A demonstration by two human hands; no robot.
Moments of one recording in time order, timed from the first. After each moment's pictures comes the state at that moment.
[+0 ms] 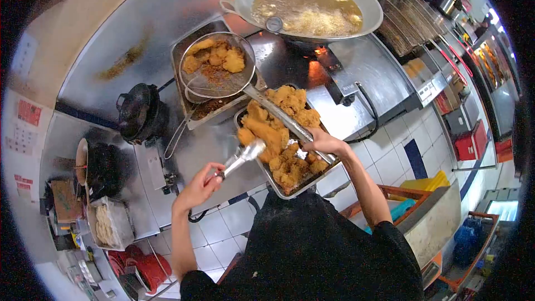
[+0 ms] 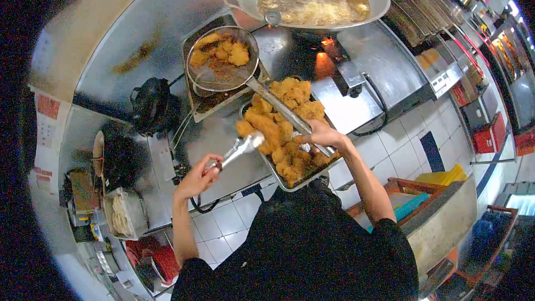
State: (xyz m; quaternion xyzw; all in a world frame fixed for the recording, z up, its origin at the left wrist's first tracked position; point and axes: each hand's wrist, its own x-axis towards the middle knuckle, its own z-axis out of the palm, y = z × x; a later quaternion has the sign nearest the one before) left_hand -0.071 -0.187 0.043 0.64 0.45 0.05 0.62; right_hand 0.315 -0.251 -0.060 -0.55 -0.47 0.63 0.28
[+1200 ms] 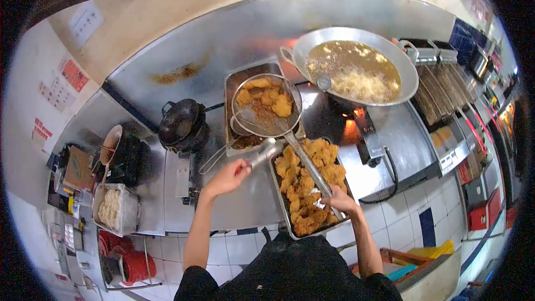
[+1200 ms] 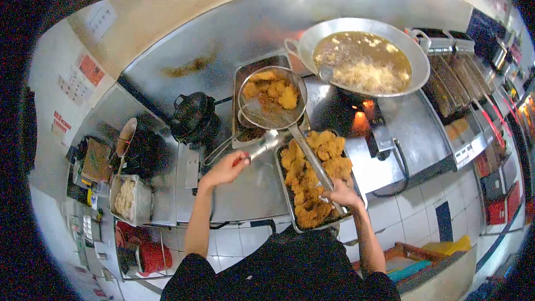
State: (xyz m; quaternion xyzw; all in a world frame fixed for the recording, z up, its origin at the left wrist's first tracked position) left_hand -0.042 -0.123 0.052 0.77 0.50 0.09 0.38; right_hand 0.303 -0.257 -0.087 -0.56 -0.50 0.60 0.30
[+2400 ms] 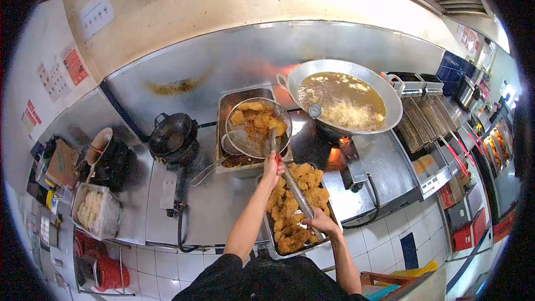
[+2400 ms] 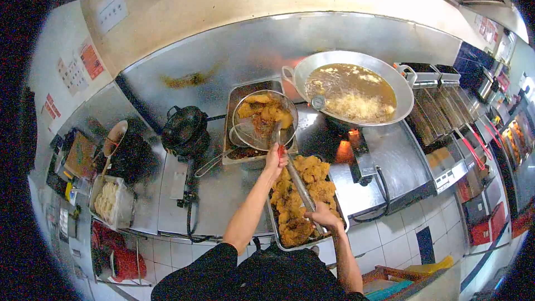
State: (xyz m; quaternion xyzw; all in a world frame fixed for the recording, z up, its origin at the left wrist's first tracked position) left_hand 0.136 -0.041 -0.085 0.22 0.33 0.48 0.78; right_hand 0.287 -0.264 -0.066 -0.60 -0.47 0.59 0.27
